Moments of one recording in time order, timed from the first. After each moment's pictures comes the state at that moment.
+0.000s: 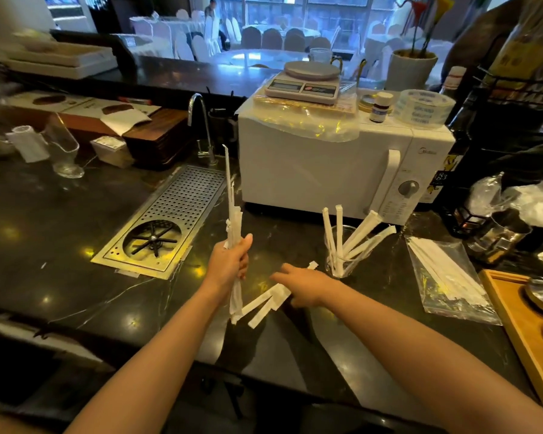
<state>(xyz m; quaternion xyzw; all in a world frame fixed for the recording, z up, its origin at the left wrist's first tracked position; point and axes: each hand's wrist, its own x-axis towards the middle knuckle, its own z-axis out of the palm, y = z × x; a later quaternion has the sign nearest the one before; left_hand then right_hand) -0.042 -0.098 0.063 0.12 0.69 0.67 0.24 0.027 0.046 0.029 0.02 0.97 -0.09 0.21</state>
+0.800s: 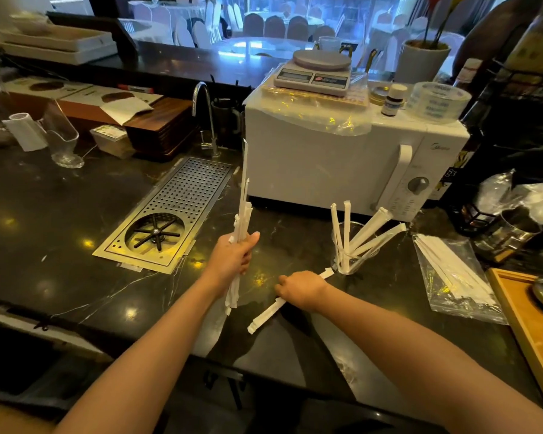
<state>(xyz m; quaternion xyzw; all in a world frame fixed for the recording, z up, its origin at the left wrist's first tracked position) -0.056 -0.103 0.062 0.17 0.70 0.64 0.27 0.016 0.031 0.010 -0.09 0.96 0.11 0.23</state>
